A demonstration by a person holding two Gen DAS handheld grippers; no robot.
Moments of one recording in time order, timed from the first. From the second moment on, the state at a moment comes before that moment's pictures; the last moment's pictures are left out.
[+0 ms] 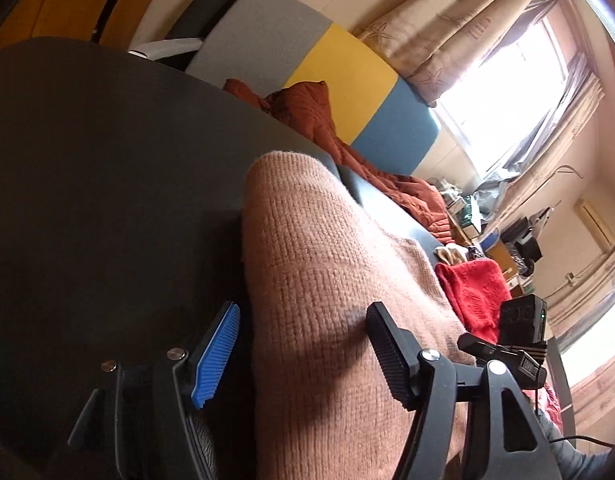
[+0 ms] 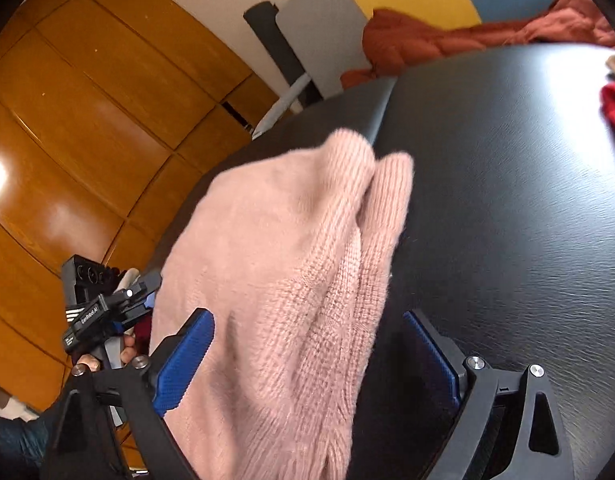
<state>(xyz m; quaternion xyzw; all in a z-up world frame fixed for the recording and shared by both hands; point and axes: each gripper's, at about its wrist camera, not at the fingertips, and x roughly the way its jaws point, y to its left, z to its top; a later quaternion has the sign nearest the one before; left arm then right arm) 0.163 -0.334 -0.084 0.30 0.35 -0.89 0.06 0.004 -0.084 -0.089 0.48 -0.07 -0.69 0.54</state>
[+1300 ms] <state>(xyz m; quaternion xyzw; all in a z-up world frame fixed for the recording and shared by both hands) 0.113 -0.319 -0.087 0.35 0.31 -0.89 0.01 -0.011 -0.103 -0.091 0.46 -0.04 -0.65 0.61</state>
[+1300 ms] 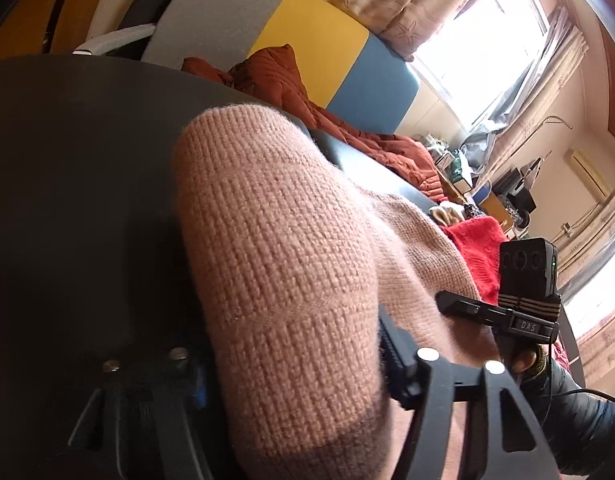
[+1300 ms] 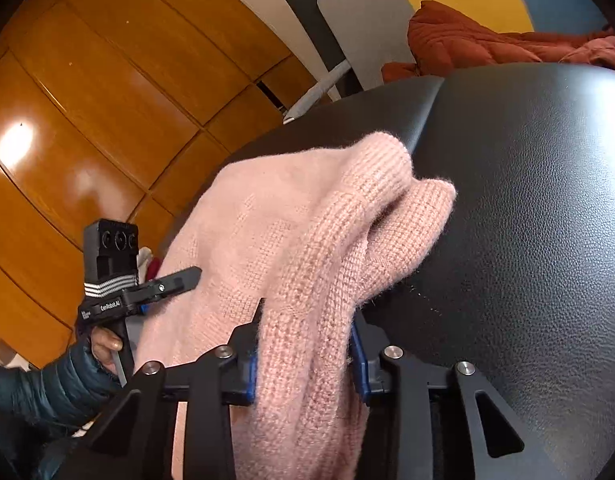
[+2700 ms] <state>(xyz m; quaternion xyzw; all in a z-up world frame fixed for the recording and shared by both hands) 0.518 -0.463 0.018 0.16 0.40 -0.78 0.46 0.298 -0.473 -0.005 0.38 0.16 -0.39 0.82</state>
